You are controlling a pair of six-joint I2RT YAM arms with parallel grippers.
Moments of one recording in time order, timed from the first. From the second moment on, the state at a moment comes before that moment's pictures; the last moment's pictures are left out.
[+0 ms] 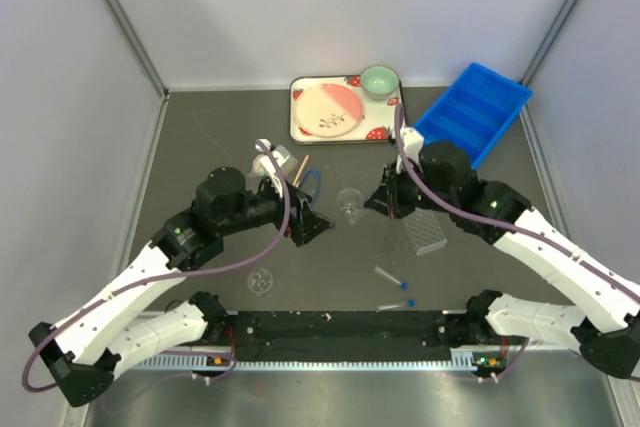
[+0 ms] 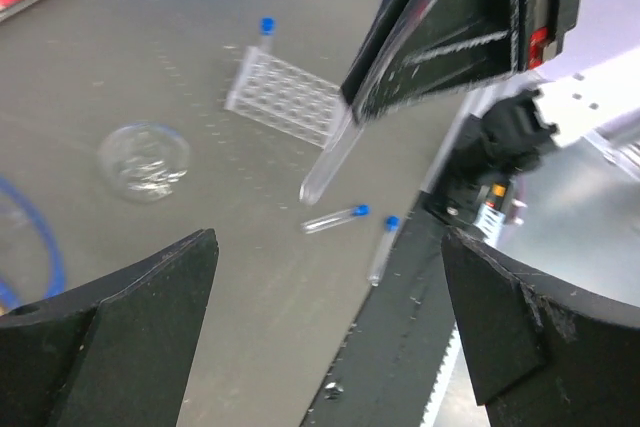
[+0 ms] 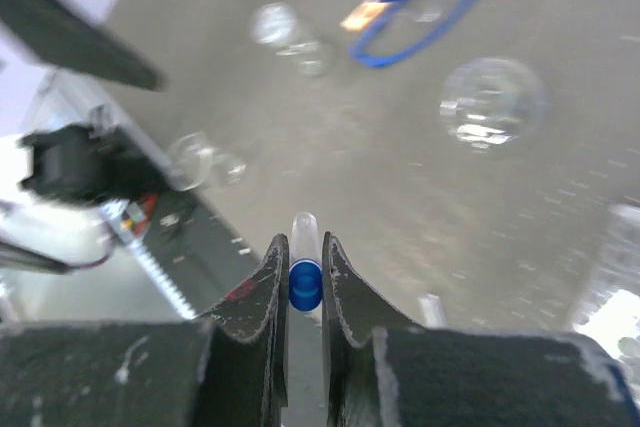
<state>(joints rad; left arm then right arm) -0.76 0.86 0.91 -0.30 0.42 -0.32 0.80 1.04 1.11 -0.58 -0.24 0.44</state>
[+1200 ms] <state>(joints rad) -0.76 0.76 0.85 -0.50 0.15 -0.26 0.52 1.07 0.83 -0.70 0.52 0.54</state>
